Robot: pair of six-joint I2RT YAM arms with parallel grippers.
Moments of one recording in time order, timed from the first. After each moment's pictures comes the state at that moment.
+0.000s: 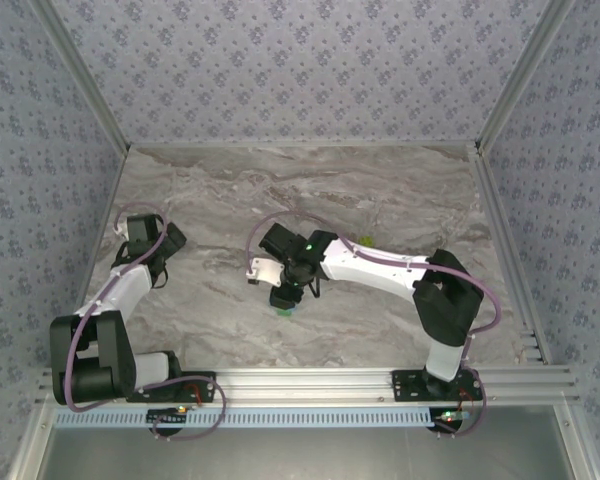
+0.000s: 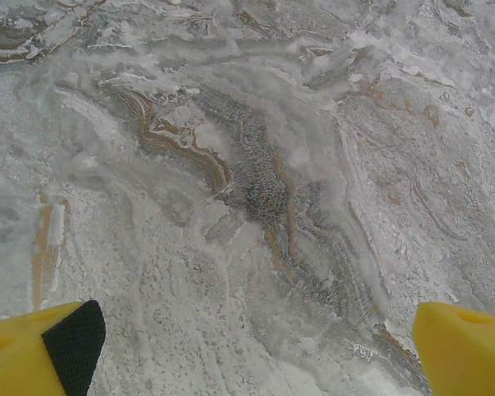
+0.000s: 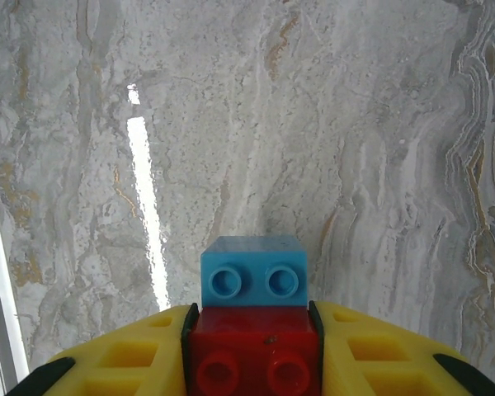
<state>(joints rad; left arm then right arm) 0.09 1.27 0.62 -0.16 -0.19 -0.58 1.00 1.79 1.37 -0.77 -0.20 -0.38</state>
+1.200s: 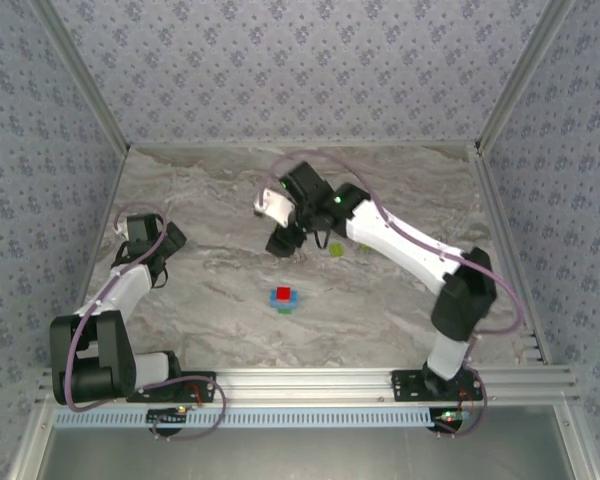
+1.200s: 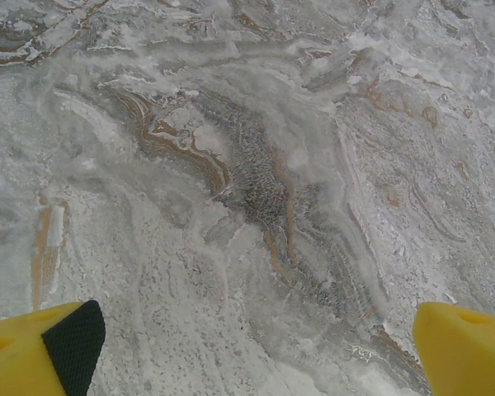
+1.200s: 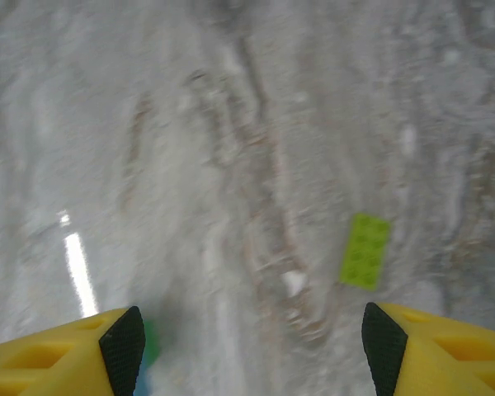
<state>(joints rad) 0.09 1.27 0.62 -0.16 -0.19 -0.58 0.80 1.80 1.70 -0.81 -0.19 -0.37</state>
